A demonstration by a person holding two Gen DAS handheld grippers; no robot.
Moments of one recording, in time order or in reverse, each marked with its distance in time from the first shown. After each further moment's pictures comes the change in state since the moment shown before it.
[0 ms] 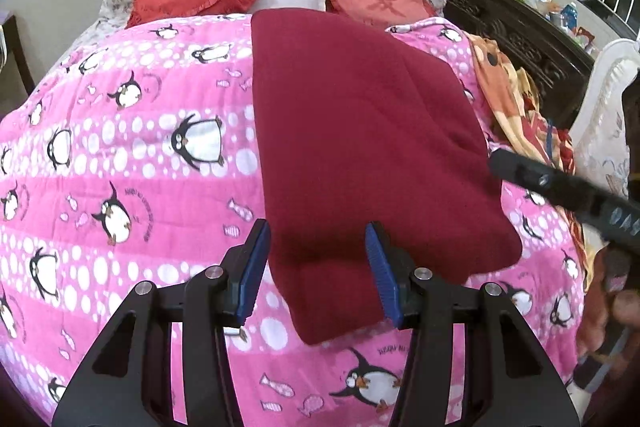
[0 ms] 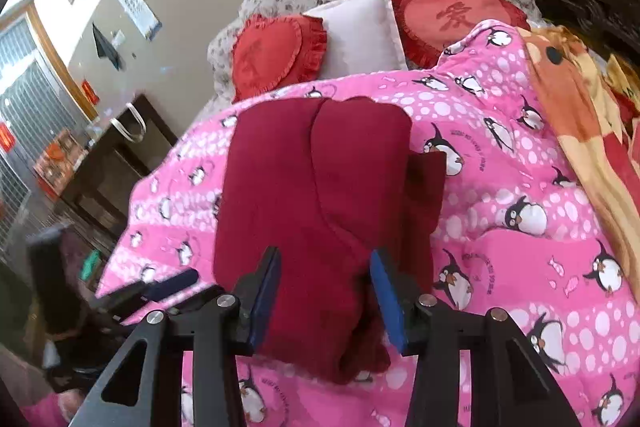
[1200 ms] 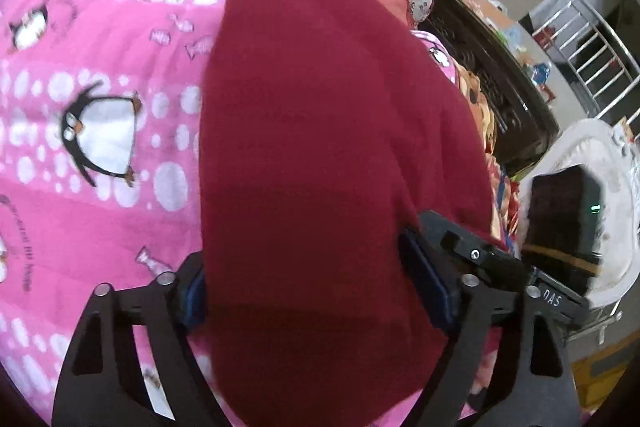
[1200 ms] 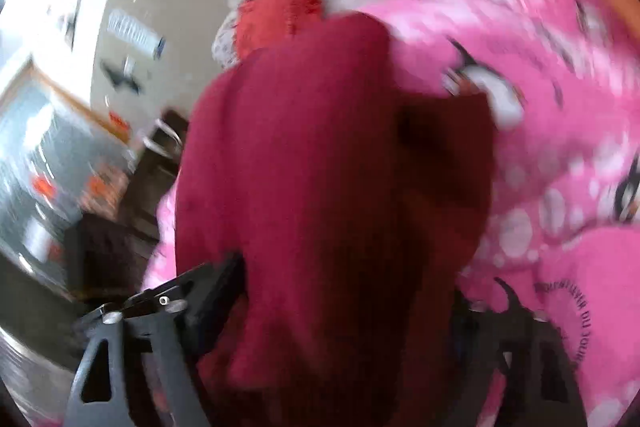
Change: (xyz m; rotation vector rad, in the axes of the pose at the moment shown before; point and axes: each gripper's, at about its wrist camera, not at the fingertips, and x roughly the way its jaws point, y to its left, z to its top) left arm 0.071 0.032 0.034 -0.199 0.083 -0.340; right arm 0.075 -0.033 -0.005 0.113 0.065 0.239
